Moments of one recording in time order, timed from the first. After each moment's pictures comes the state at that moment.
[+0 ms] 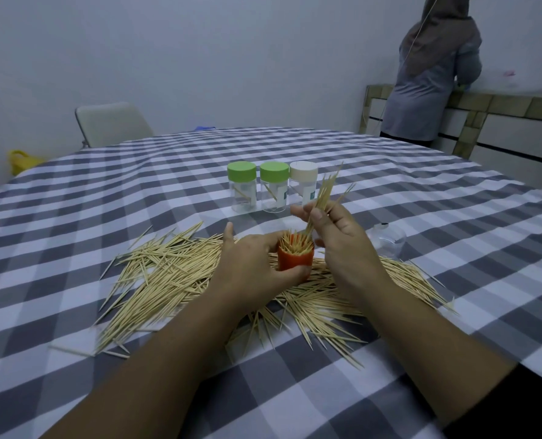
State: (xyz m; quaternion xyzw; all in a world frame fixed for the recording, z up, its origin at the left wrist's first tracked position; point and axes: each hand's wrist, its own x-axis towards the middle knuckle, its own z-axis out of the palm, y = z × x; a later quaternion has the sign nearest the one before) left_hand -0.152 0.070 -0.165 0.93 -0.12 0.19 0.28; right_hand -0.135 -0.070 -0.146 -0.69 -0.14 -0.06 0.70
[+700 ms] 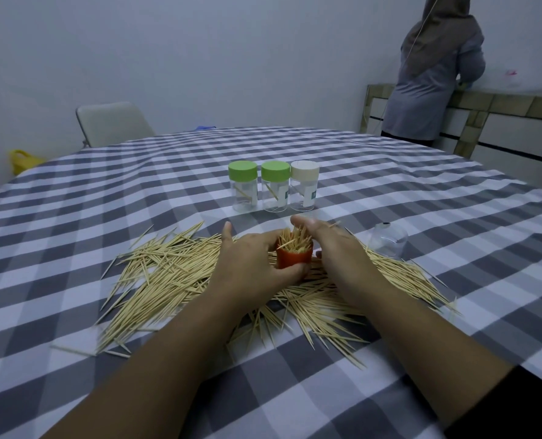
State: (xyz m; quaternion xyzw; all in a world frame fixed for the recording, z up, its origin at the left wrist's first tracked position) left_hand -0.147 0.073 -0.169 0.93 -0.12 0.21 0.27; right_hand -0.138 -0.072 -0.148 -0.78 -0.12 0.00 0.62
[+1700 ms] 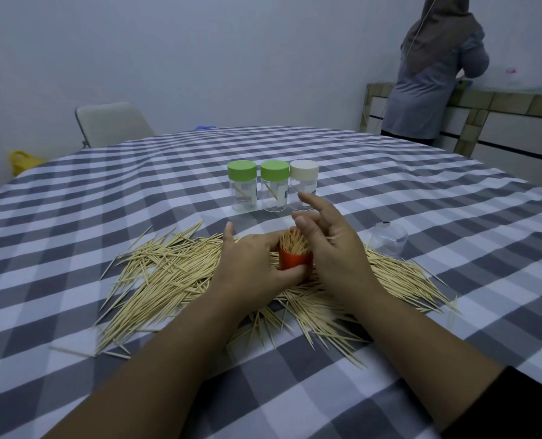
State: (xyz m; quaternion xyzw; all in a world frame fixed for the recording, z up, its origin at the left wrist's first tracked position) left_hand -0.145 0.072 -0.172 0.93 -0.13 0.19 0.28; right_hand -0.134 -0.067 -0.160 -0.75 -0.21 -0.12 0.62
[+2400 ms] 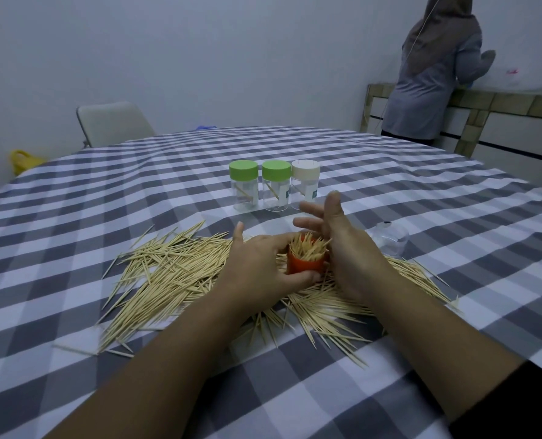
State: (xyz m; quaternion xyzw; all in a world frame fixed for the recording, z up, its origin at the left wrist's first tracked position) left_hand -0.147 0.072 -0.170 0.93 -0.16 0.17 0.28; right_hand -0.128 -0.075 -0.152 -0.69 -0.11 0.05 0.71
